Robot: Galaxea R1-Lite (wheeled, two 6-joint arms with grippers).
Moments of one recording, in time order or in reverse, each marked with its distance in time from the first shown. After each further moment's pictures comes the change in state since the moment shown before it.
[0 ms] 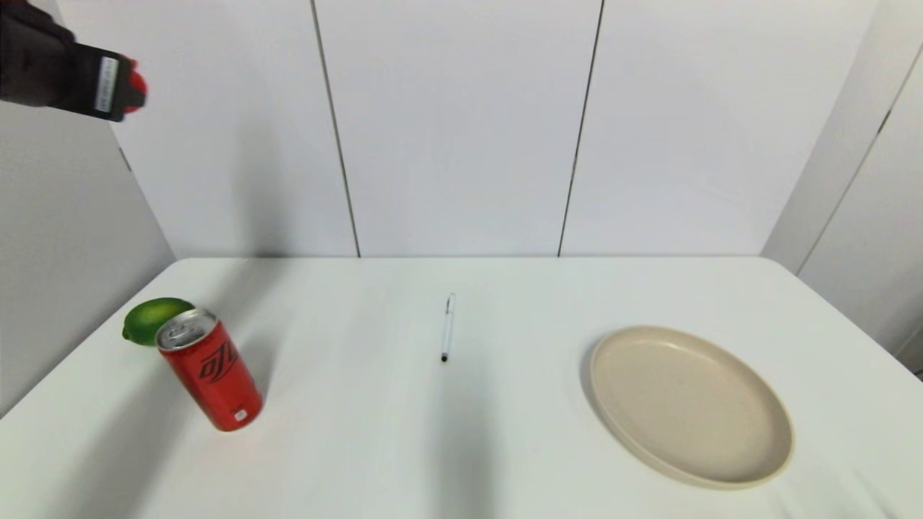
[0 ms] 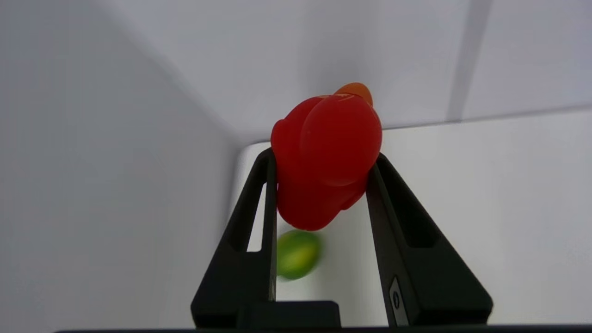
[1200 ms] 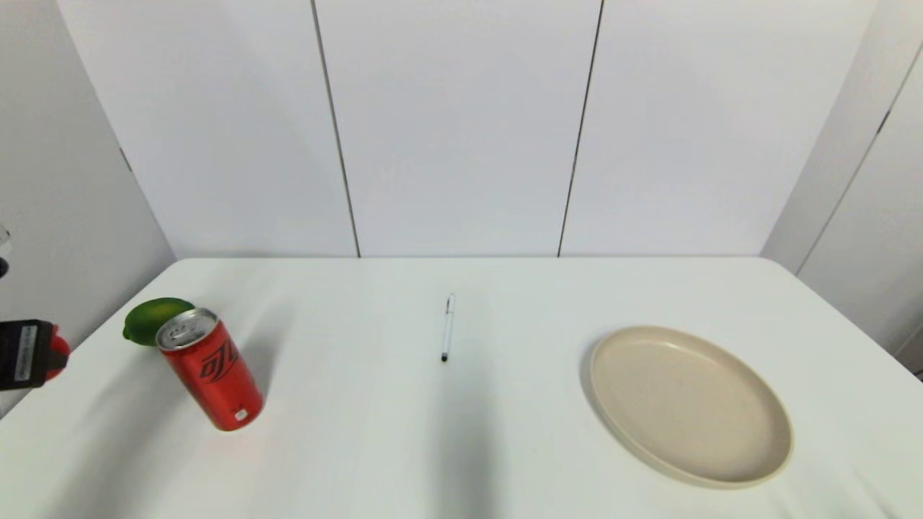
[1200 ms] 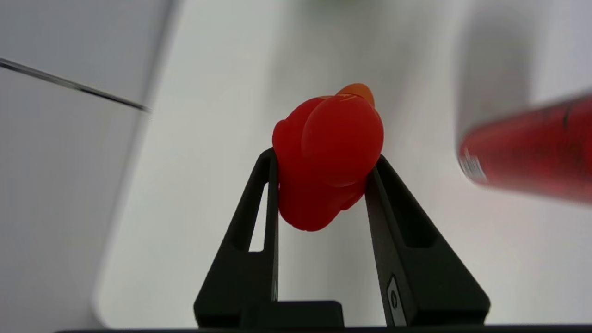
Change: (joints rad) left arm 0.260 -0.341 0.950 -0.102 -0.141 -0.221; right arm 0.000 0.000 0.000 0.000 0.000 0.000
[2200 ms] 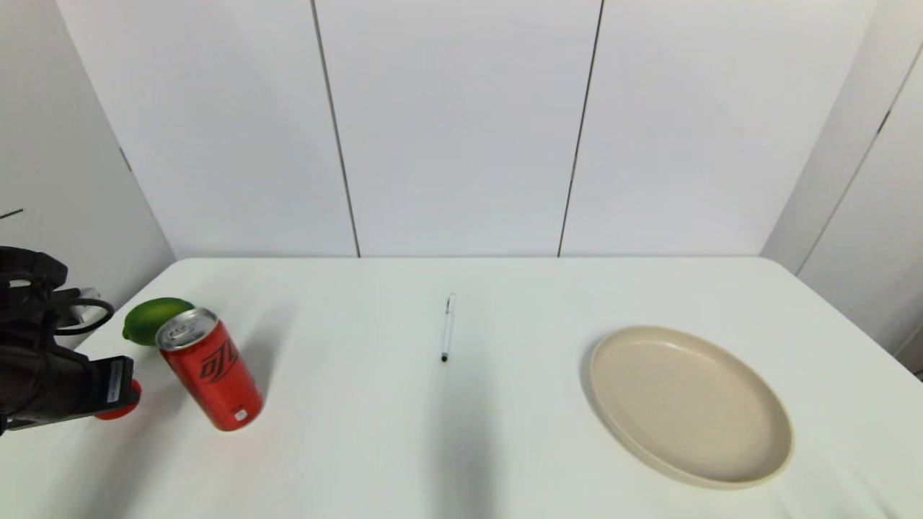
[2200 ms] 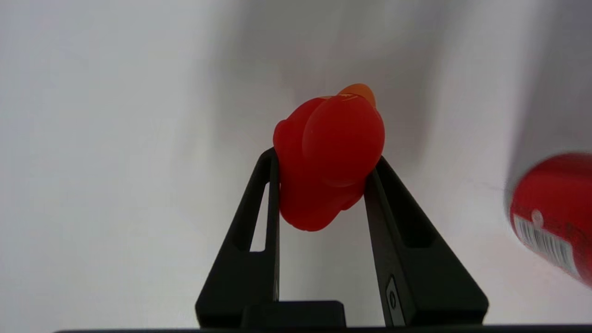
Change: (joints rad) left arm 0.047 0.297 0.167 -0.297 -0.099 -0.050; right arm 0.000 0.000 0.000 0.000 0.000 0.000
